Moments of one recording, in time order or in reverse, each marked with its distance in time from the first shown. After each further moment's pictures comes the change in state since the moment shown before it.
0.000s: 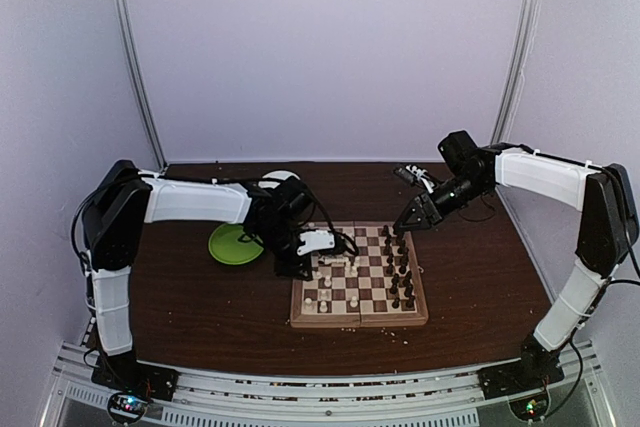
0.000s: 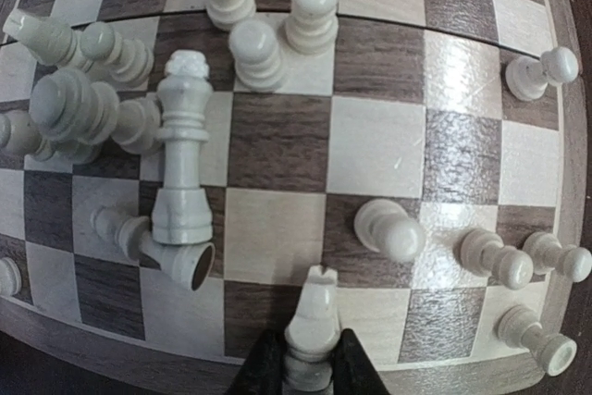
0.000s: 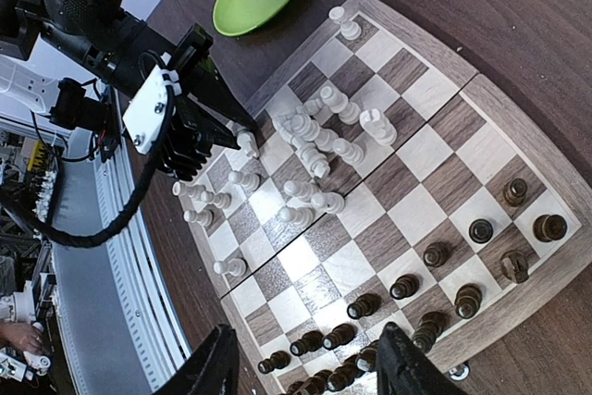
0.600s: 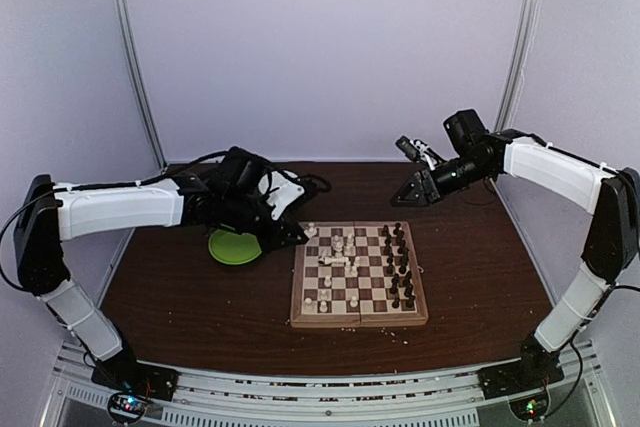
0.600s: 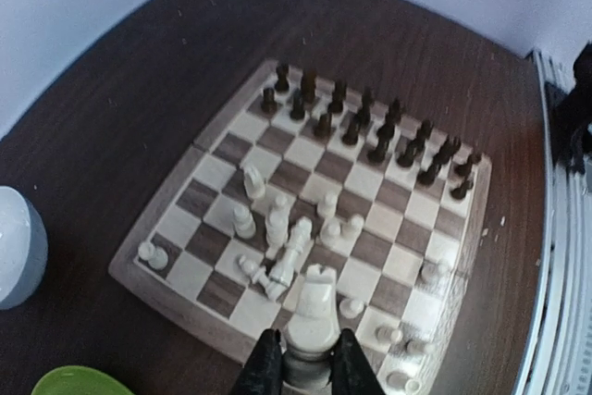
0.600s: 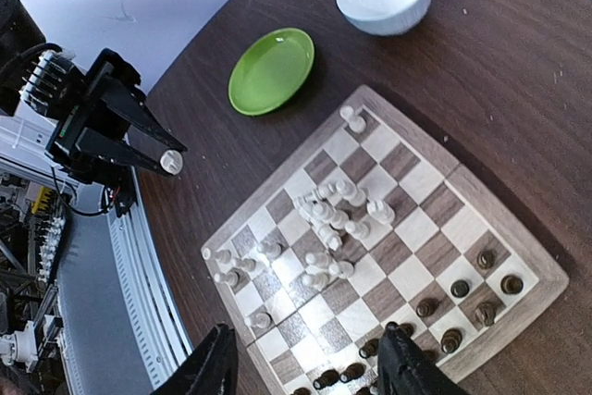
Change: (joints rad) left arm 0.039 -0.414 -0.281 0.328 0.045 -0.435; right arm 0.013 -0.047 0.087 0.055 0.015 0.141
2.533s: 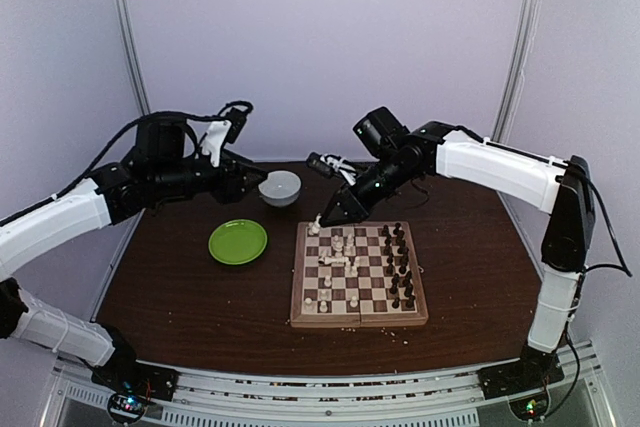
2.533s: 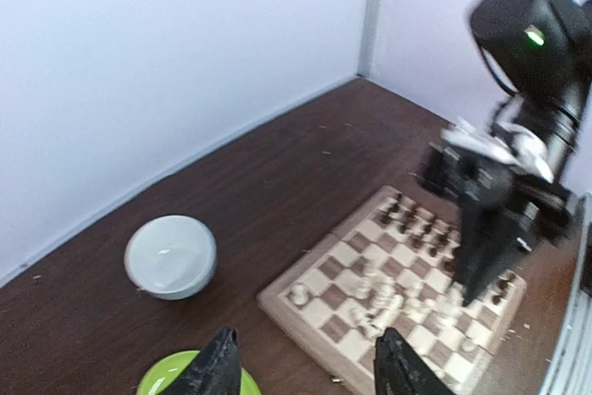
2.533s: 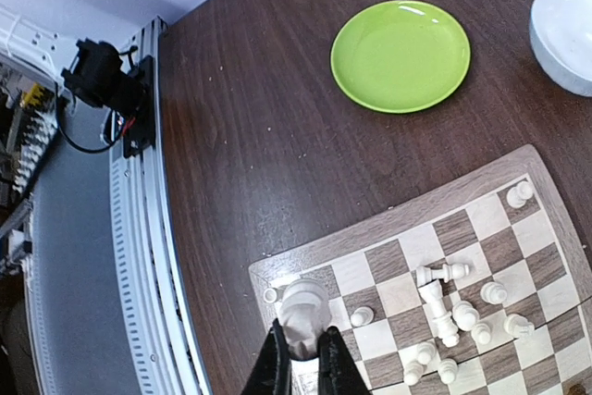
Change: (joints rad) left arm 0.128 -0.364 -0.090 0.135 -0.116 -0.192; right arm 0.380 0.255 0.356 -0.079 0.135 -0.032
